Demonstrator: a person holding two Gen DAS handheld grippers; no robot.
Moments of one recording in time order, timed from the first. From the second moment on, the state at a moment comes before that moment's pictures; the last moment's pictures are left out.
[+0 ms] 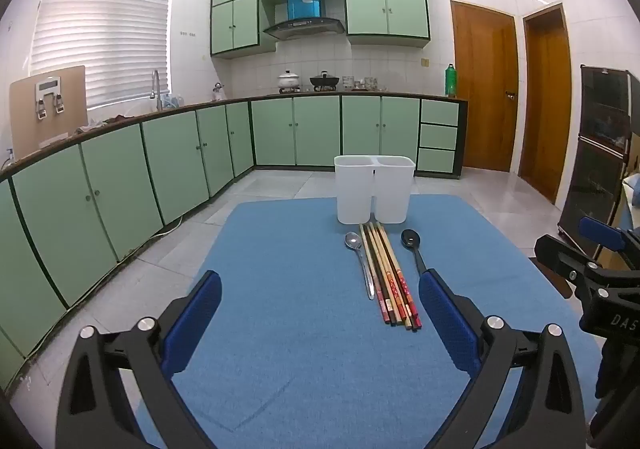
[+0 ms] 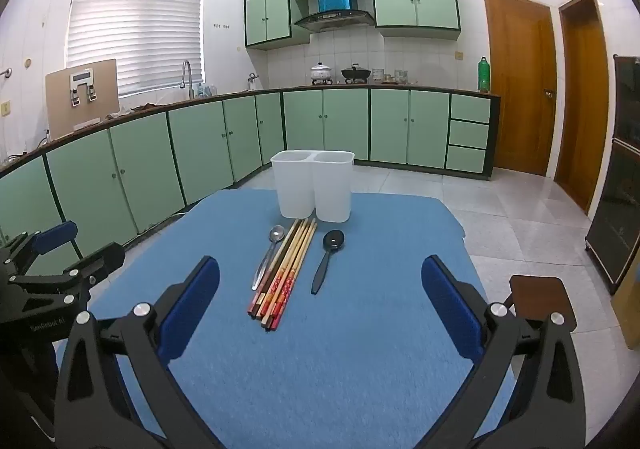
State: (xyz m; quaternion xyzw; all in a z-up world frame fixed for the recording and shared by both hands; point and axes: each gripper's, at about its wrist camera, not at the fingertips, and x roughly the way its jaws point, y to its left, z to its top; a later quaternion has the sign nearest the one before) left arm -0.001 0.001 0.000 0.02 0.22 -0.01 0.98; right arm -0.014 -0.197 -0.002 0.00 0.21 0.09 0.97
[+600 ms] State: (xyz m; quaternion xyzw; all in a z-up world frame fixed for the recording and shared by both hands) left arm 0.000 0.006 0.000 0.02 0.21 0.00 0.98; right arm -0.008 -0.197 -0.004 0.00 0.21 0.09 0.97
